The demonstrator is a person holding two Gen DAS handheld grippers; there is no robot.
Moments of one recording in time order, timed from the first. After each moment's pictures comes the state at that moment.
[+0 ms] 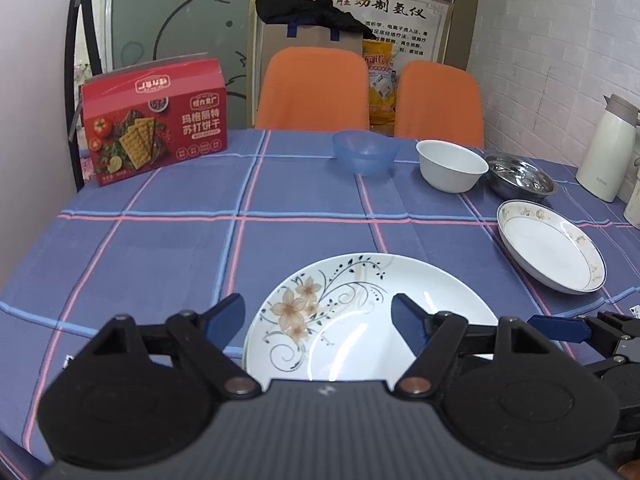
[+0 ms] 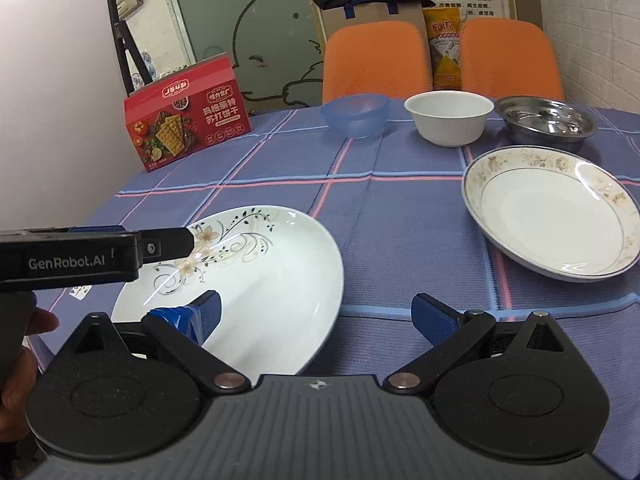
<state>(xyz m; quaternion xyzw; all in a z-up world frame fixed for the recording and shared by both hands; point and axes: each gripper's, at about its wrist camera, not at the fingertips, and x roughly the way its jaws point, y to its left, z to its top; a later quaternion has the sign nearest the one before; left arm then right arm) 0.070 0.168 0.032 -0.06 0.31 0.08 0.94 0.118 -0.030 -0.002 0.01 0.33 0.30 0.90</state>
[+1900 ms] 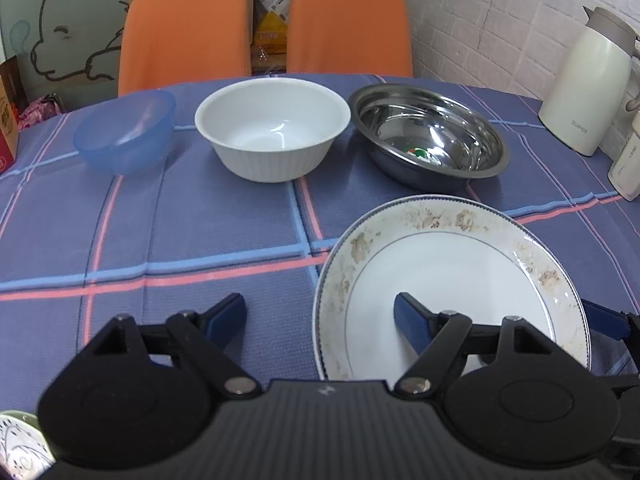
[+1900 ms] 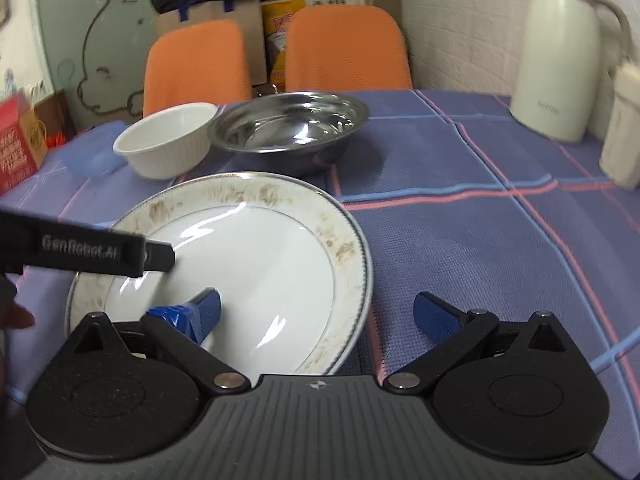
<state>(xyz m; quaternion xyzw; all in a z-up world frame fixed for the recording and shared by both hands) 0.296 0.018 -0.012 -0.05 0.42 -0.01 0.90 0.248 -0.157 -0.026 -0.01 0.34 0.12 0.93</state>
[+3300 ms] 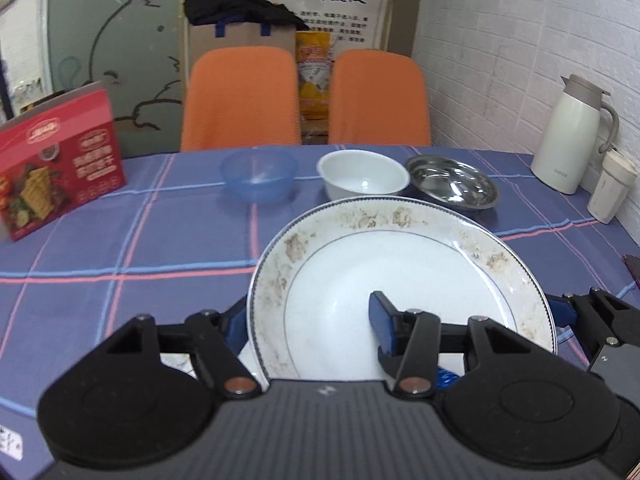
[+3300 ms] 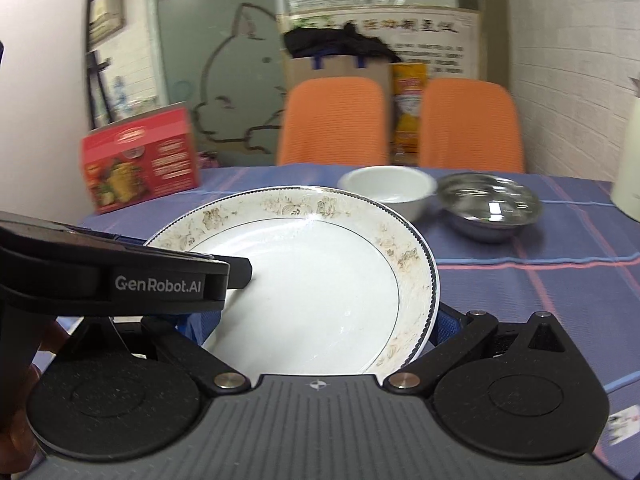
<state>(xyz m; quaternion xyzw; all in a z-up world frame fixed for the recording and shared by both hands) 0.145 0.101 0.052 -0.05 0.33 0.03 0.94 0.147 -0.039 0.024 -0.03 0.26 0.27 0.93</state>
